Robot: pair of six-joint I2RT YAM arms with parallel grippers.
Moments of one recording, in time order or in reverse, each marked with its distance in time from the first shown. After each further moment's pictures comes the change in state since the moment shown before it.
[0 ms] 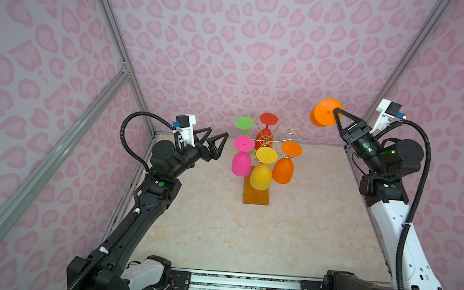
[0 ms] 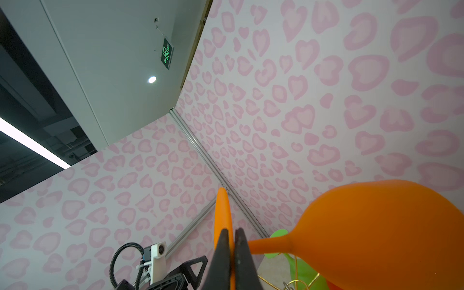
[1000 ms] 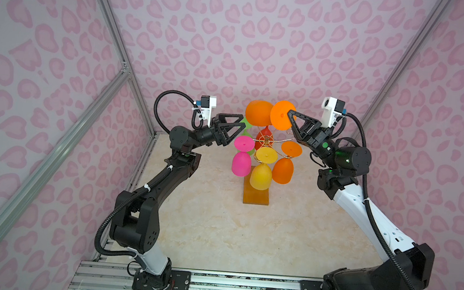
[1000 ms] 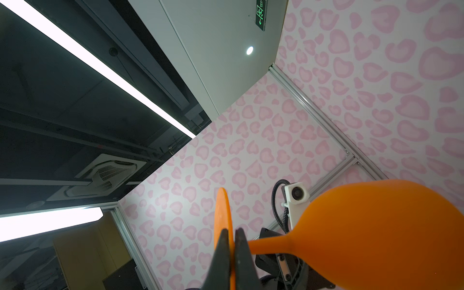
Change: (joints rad) left arm -0.005 0.486 0.272 0.707 0.476 -0.513; right arm 0.360 0.216 -0.046 0.613 -0.023 0.419
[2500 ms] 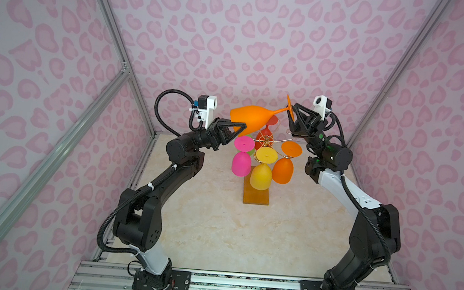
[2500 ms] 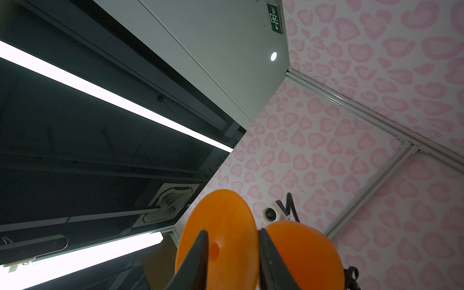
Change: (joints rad) left arm -0.038 0.011 0.030 0.404 0.060 -0.325; right arm -0.103 0.293 0.095 0.471 0.023 0.490
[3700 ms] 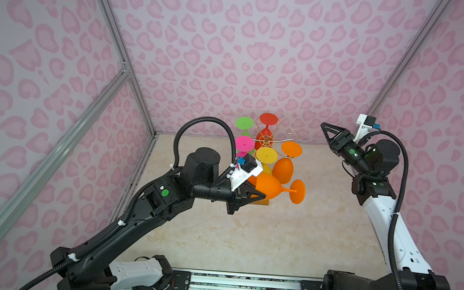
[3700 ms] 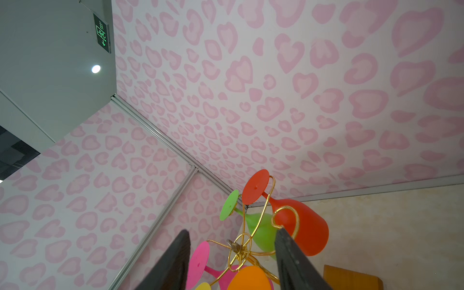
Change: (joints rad) left arm -0.566 -0.499 0.078 -2.144 -0.490 1.367; right arm -0.330 -0.452 -0.183 -1.210 -0.020 -0.949
